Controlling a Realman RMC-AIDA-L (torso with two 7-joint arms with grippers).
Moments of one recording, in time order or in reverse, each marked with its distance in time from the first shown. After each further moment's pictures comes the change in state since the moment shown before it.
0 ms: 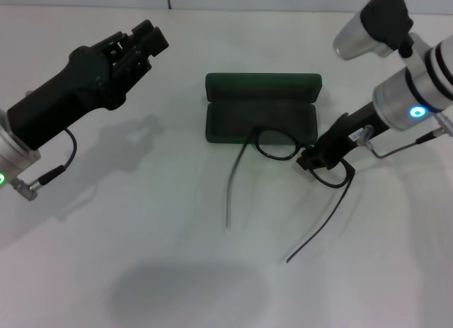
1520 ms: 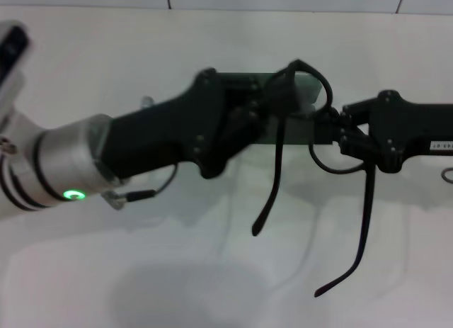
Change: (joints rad) left arm -0.320 -0.008 0.114 -0.331 0.061 0.371 0.170; right arm -0.488 -0.003 0.232 -0.303 0.629 -0.451 -0.605
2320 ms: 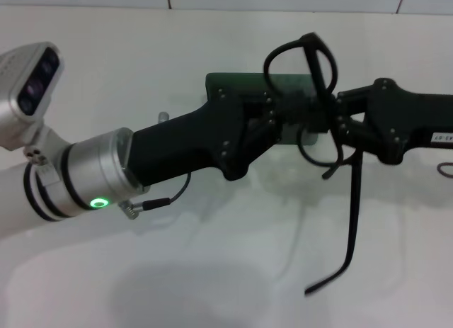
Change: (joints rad) left arm -0.020 -0.009 0.040 -0.104 -0.026 -0.090 0.067; right arm 0.030 0.000 0.015 0.079 0.080 -0.062 -0.032
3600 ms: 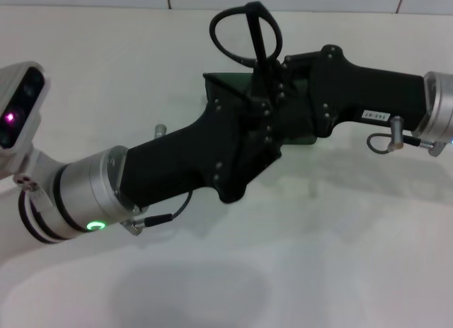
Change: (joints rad) left arm 0.050 0.007 0.318 0.018 -0.313 0.050 0.099; right arm 0.117 0.006 -0.284 0.241 0.381 0.184 -0.374
